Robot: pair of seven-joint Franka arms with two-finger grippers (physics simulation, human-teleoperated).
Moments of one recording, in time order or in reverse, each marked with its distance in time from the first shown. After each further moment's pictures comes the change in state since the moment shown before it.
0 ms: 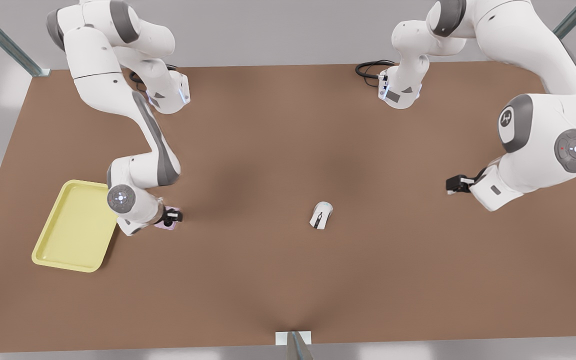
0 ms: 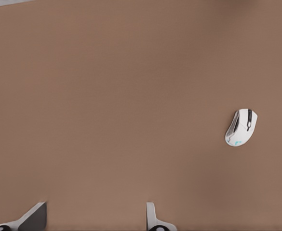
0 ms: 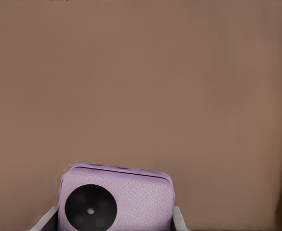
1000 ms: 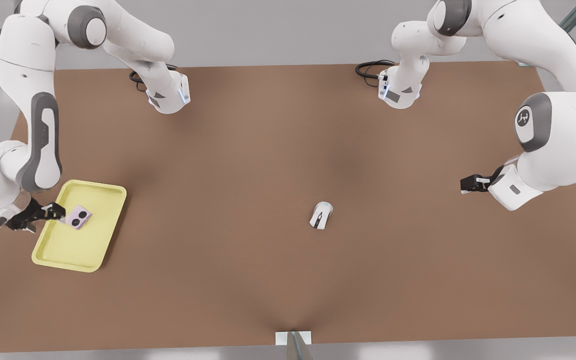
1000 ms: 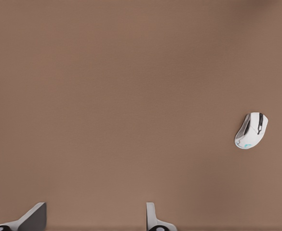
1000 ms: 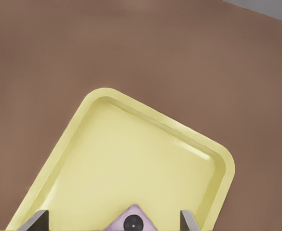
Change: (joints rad) left arm 0.044 -0.011 0.012 -0.013 -0.003 0.001 0.007; right arm -0.251 -0.094 -0.212 0.051 0.173 0.172 -1.087
